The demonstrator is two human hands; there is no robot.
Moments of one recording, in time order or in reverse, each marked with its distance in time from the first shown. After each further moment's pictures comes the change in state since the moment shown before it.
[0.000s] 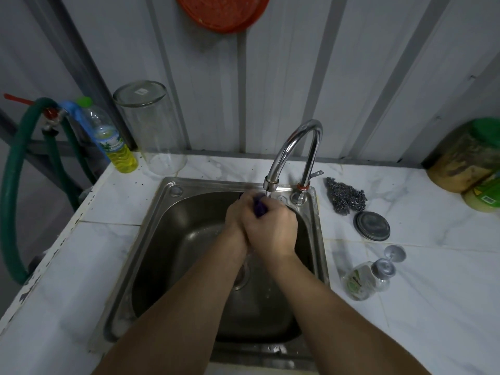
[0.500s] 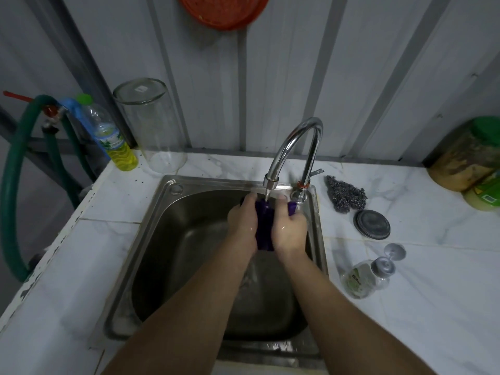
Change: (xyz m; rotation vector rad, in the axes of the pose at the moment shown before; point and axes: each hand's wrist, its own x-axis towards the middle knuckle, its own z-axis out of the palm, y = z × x) left_hand -0.001 -0.015 0.010 0.085 0.227 -0.059; right_hand 0.008 0.037 -0.003 0.377 -0.016 0.544
